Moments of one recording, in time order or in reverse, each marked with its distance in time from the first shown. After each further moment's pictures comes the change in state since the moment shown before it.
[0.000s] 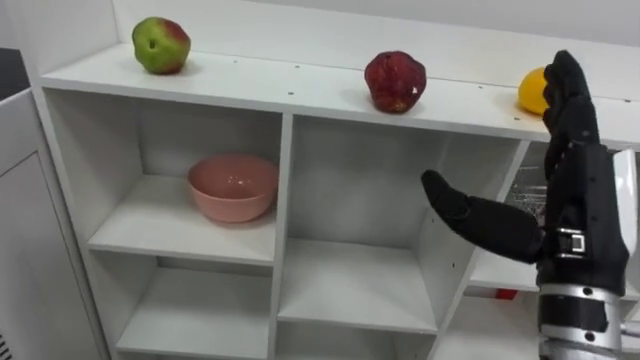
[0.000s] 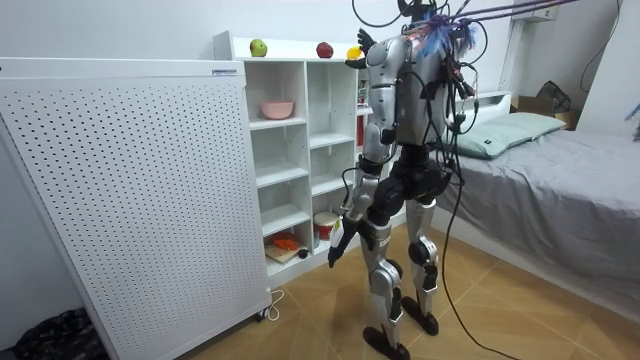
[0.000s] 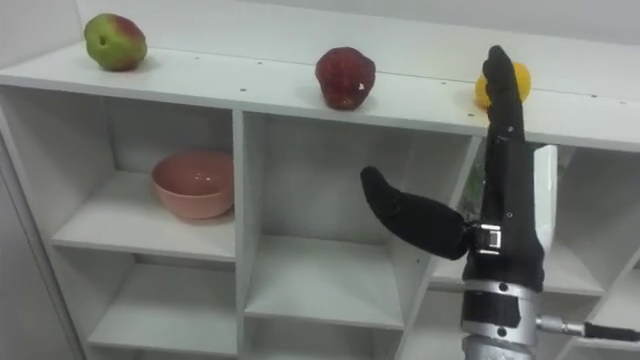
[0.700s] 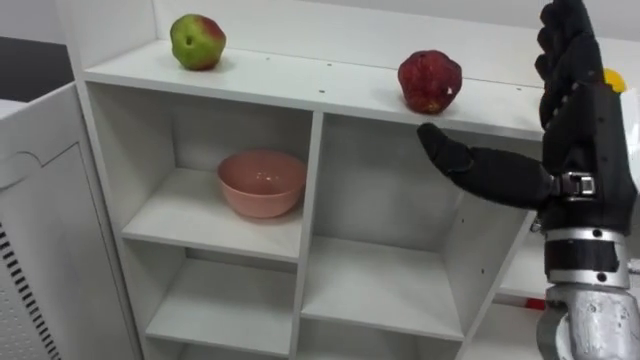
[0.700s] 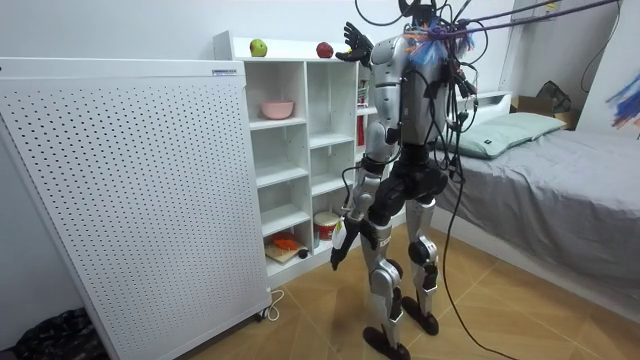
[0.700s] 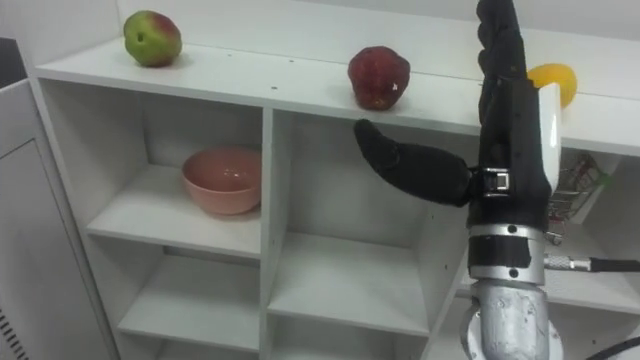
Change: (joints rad) left arm -0.021 -0.004 0.007 -0.030 0.015 0.038 -0.075; right arm -0.170 -0.114 -0.004 0.107 0.192 0.030 0.078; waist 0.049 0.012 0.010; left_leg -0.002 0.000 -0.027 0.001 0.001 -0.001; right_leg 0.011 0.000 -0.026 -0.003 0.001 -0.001
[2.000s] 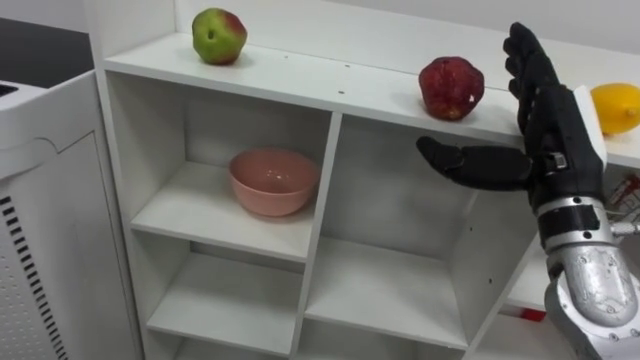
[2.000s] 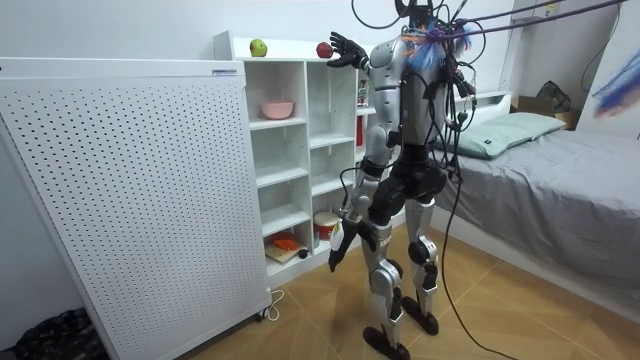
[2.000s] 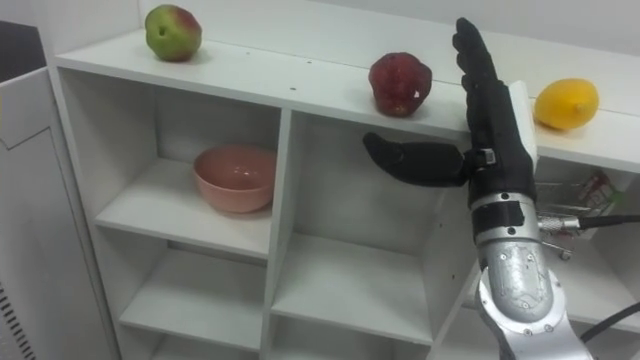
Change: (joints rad) left arm 0.015 0.027 0.030 -0.067 0.080 0.047 -0.025; right arm -0.115 -0.048 -0.001 0.168 0.043 0.091 0.122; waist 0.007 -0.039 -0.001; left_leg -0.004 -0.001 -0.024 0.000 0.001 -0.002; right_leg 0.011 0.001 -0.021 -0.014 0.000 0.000
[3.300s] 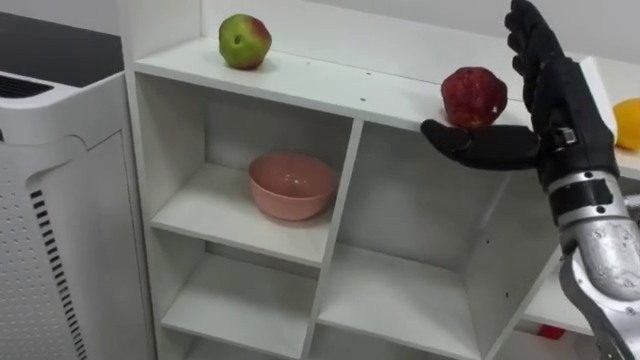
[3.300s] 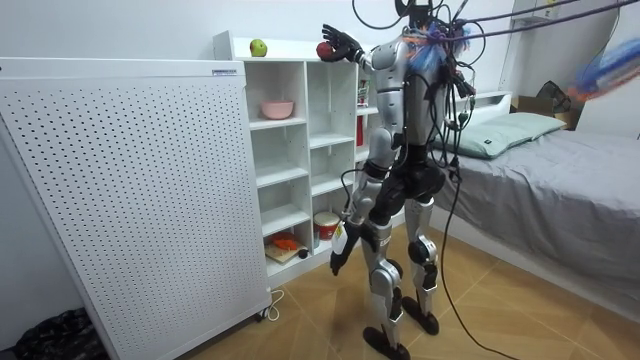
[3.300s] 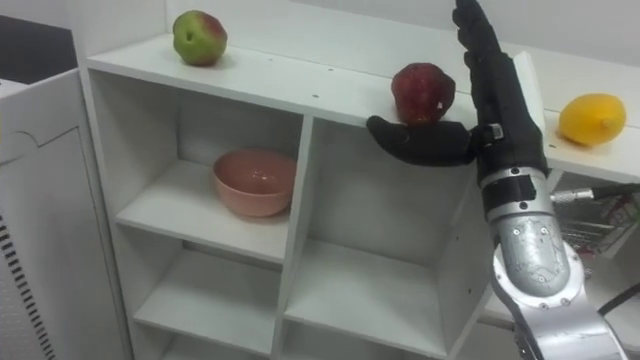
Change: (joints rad) left arm 0.022 0.000 0.038 -0.026 -0.001 0.015 -0.013; right arm -0.067 -0.075 0.006 0.034 0.022 0.039 0.041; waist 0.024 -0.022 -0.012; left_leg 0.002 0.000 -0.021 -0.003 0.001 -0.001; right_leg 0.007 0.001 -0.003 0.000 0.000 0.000
